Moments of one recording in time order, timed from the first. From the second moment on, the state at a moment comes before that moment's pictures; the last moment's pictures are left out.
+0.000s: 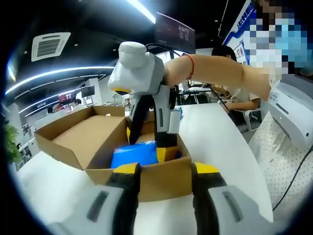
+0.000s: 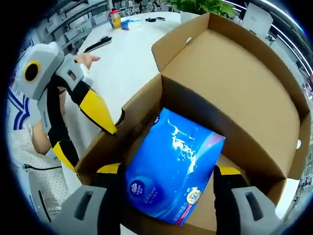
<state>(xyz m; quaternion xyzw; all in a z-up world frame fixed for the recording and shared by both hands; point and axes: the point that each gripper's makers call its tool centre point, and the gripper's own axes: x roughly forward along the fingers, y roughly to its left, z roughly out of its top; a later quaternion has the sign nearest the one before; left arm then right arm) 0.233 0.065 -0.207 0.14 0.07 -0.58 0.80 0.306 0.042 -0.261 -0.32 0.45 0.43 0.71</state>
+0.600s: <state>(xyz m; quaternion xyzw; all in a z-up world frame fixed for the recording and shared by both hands) 0.233 0.065 -0.207 0.14 0.07 -0.58 0.80 0.311 0.041 -0.283 -0.30 0.52 0.37 0.71</state>
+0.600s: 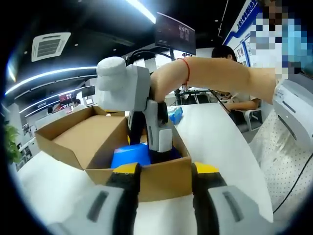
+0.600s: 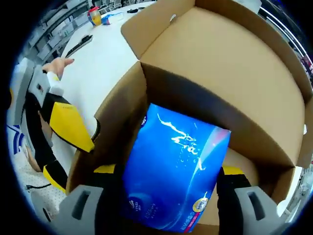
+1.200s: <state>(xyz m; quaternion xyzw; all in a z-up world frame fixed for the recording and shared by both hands) 0.232 0.065 -0.208 0.14 0.07 -0.58 0.80 0.310 0.036 -0.302 -0.28 0.57 0.32 0.70</state>
